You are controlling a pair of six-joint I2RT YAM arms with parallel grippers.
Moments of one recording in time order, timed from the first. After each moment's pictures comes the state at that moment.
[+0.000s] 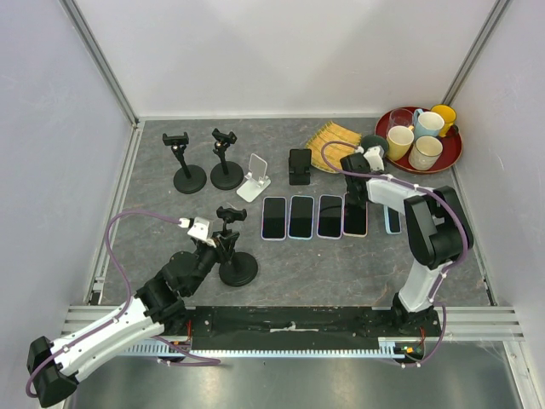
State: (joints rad) left arm -0.90 0.36 0.14 0.11 -0.42 -0.28; right arm 0.31 1.80 1.08 -0.39 0.92 0.17
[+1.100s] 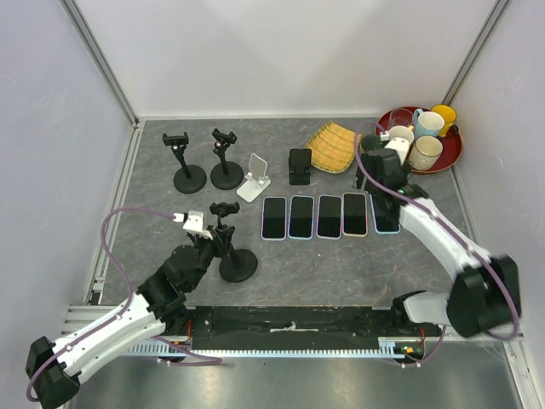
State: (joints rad) left arm -0.85 0.42 0.17 0.11 -0.47 -0.37; right arm 0.30 1.39 0.96 -0.33 0.49 0.36
